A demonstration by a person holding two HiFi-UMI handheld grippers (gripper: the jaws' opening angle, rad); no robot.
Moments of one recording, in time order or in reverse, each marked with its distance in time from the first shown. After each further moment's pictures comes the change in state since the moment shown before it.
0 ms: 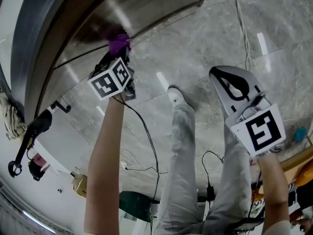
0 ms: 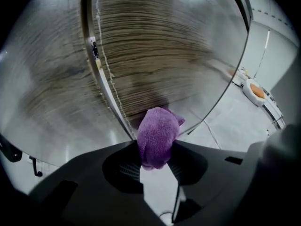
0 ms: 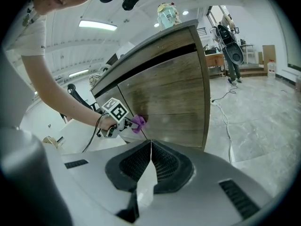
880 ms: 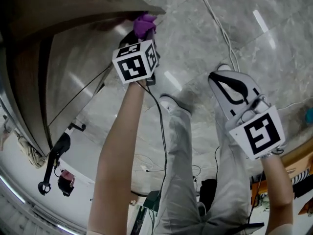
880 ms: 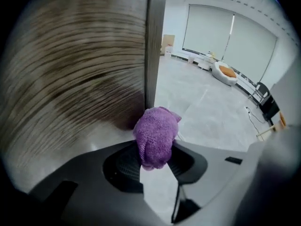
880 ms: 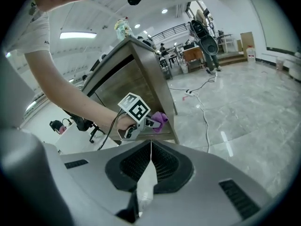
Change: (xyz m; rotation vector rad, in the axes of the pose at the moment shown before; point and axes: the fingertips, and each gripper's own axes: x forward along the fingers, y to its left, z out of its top) left arm 0.108 -0.290 0.072 0.304 0.026 -0.219; right arm -0.088 -0.138 -0.058 0.181 0.011 -0.079
